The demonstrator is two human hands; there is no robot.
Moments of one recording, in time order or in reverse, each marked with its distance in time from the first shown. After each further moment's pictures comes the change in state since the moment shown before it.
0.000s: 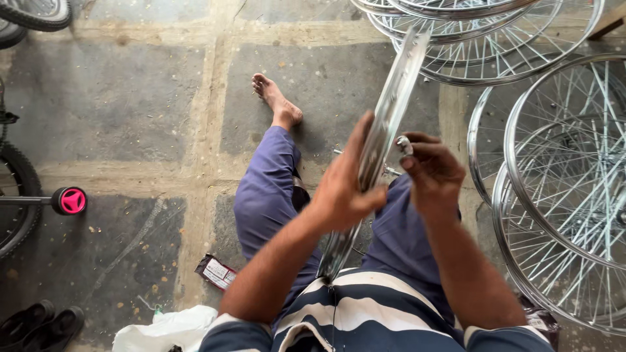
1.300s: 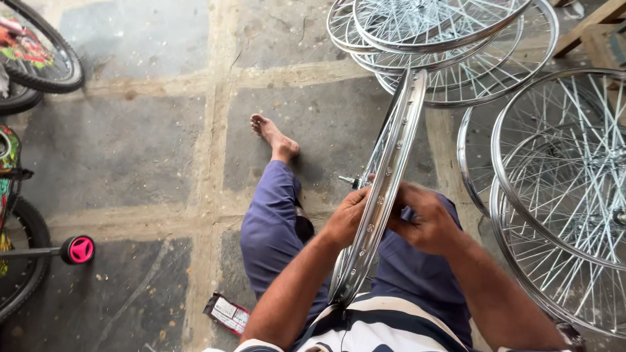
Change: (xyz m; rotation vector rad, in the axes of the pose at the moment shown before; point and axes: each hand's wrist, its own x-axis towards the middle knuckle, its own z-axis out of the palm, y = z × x) left_hand -0.001 -0.161 0.072 -1.128 -0.288 -0.176; right_hand 0.007 -0.083 0.029 -0.727 -0.482 0.155
